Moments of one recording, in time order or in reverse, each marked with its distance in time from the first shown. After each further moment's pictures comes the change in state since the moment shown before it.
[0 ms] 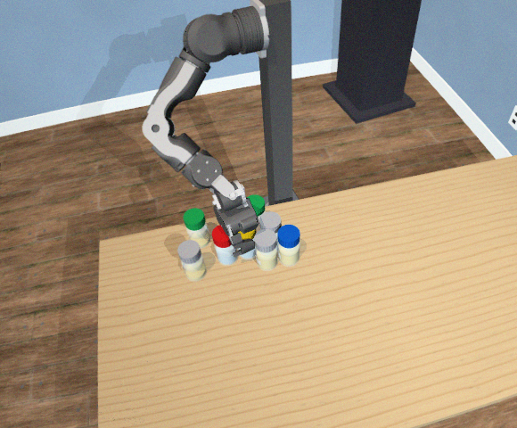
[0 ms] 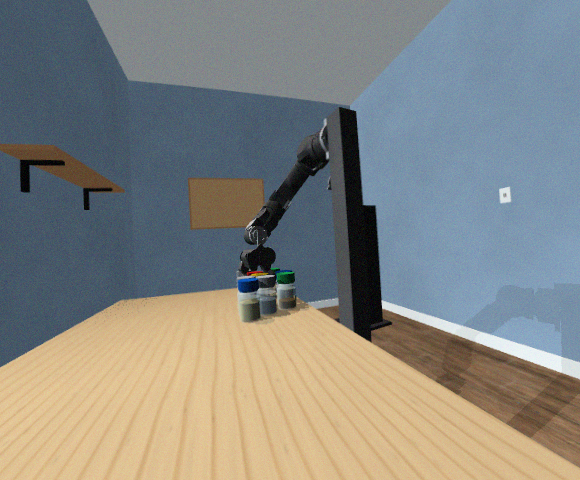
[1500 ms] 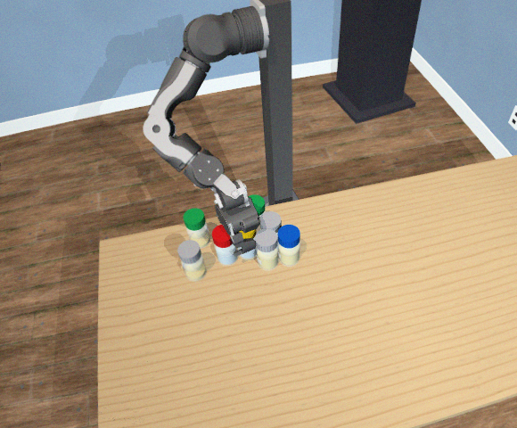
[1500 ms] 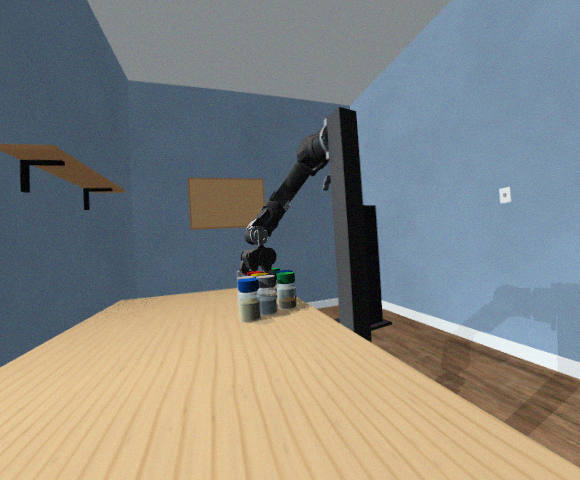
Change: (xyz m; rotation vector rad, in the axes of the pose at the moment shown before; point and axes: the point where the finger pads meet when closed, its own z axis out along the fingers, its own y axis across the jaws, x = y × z) arm 0.003 0.000 0.000 -0.001 -0.015 0.007
